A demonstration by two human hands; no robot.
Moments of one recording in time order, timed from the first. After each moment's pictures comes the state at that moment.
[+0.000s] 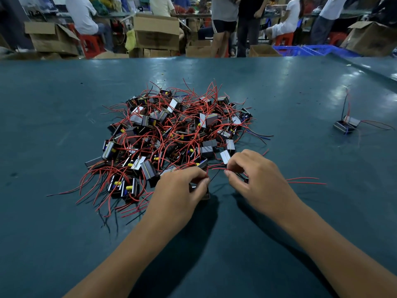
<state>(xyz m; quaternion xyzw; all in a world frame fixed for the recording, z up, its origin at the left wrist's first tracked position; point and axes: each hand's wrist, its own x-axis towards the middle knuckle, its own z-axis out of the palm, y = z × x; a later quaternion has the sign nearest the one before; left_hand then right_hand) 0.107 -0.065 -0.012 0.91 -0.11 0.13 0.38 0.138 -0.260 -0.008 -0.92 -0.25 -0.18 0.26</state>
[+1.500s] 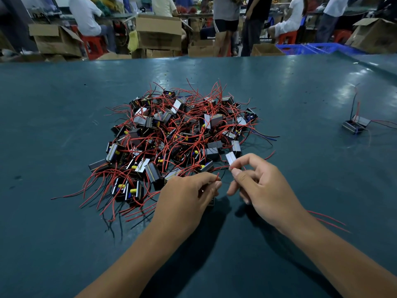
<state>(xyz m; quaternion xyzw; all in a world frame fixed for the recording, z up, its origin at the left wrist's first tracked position) 0.109 -0.067 -0.018 0.91 -0.13 0.12 0.39 0.126 -0.249 -0.013 -0.78 -0.11 0.00 0.61</state>
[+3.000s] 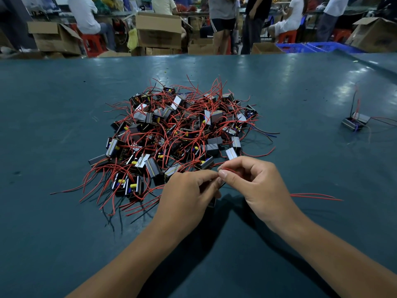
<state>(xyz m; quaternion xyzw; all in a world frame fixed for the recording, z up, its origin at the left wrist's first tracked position) 0.107 -0.069 -0.025 0.88 -0.14 0.11 0.44 0.125 -0.237 -0.022 -0.74 -0.14 -0.05 0.66</state>
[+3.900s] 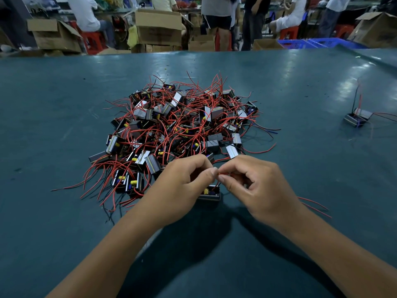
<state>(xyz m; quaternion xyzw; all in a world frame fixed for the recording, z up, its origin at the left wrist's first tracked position) 0.108 -0.050 0.003 0.86 -0.20 0.01 0.47 0.117 -0.245 -0.012 -0.84 -0.30 -0.16 0.43</state>
